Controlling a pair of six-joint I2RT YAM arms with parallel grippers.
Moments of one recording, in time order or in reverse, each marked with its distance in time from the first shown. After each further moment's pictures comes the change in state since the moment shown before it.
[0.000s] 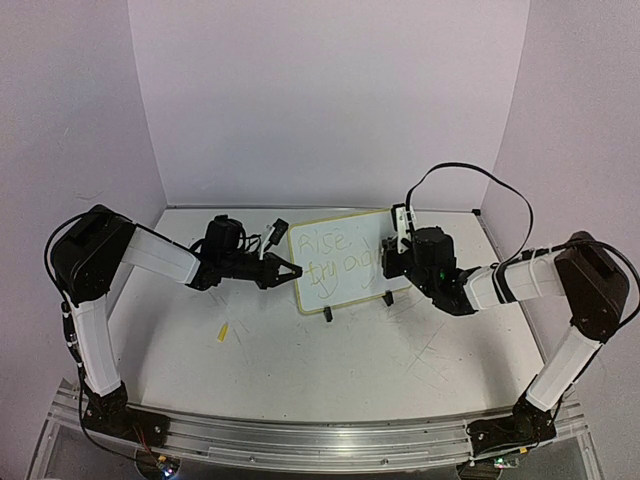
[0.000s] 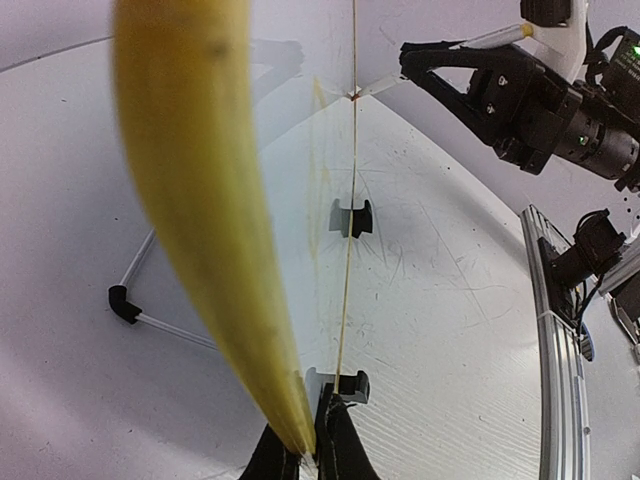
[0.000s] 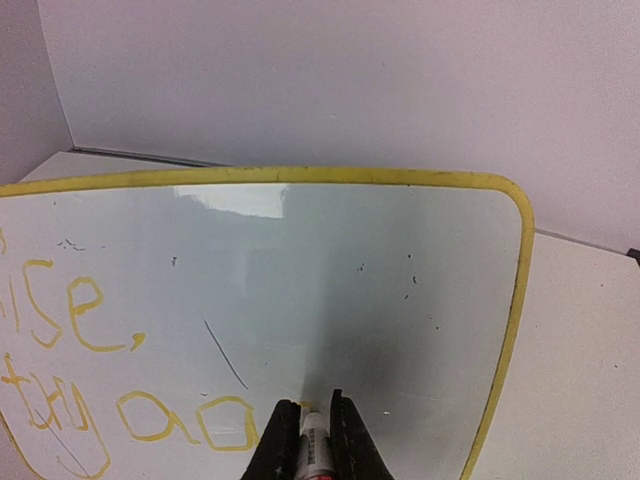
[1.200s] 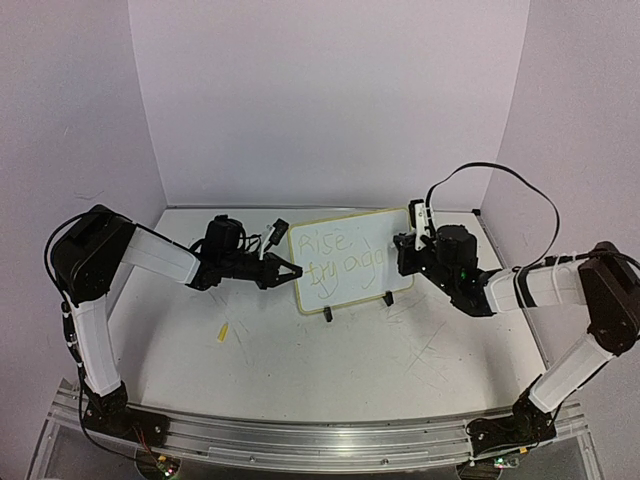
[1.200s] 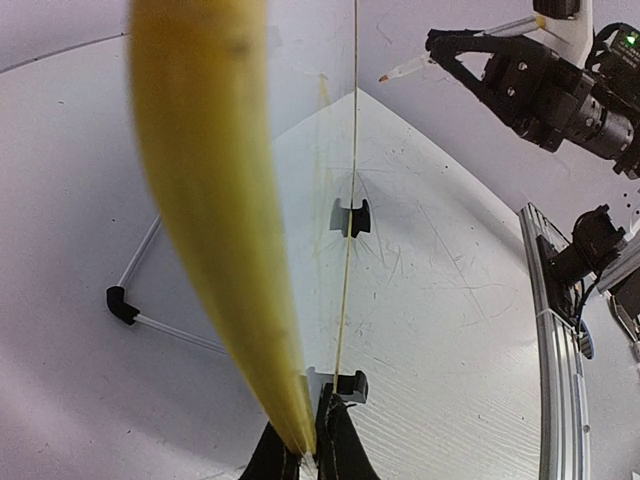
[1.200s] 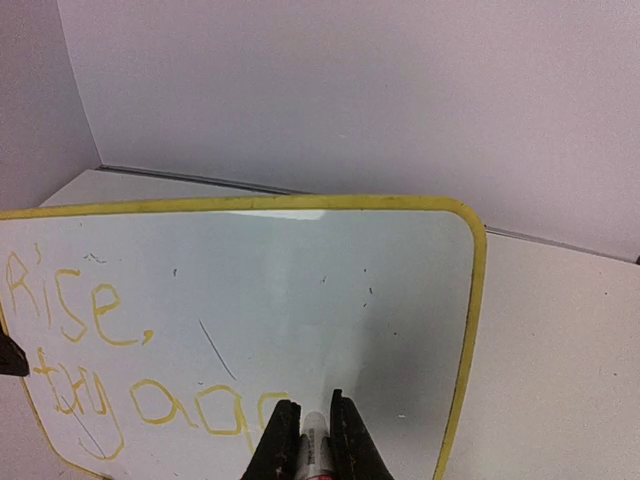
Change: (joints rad) left arm 0.000 0.000 0.000 0.000 0.006 0.005; right arm -0.063 -0.124 -0.091 0.023 -0.141 0.005
